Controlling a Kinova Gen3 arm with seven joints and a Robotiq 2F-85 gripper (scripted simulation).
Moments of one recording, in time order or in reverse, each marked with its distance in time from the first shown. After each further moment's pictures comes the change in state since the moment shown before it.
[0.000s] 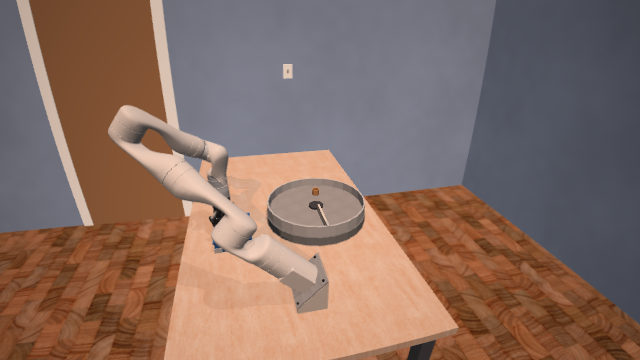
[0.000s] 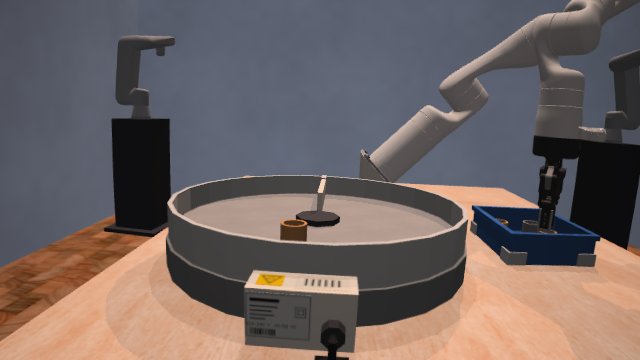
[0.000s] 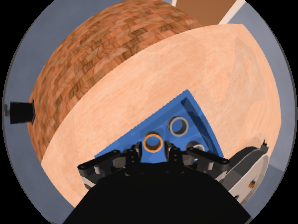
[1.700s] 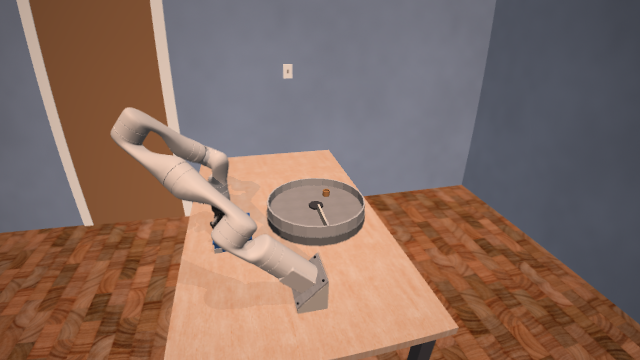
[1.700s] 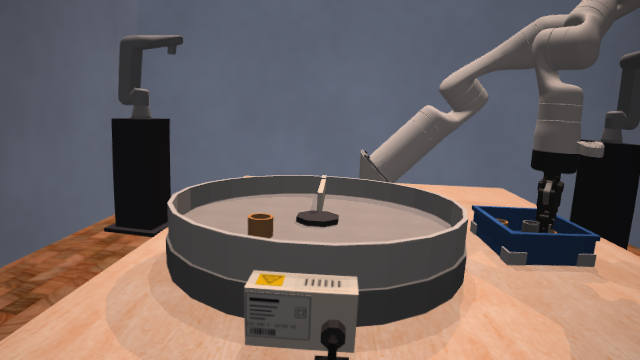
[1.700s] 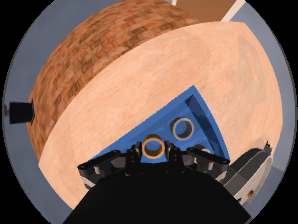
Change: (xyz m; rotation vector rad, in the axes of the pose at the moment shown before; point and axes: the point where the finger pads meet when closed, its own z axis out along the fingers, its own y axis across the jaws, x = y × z) arm 0.000 0.000 0.024 0.000 0.000 0.000
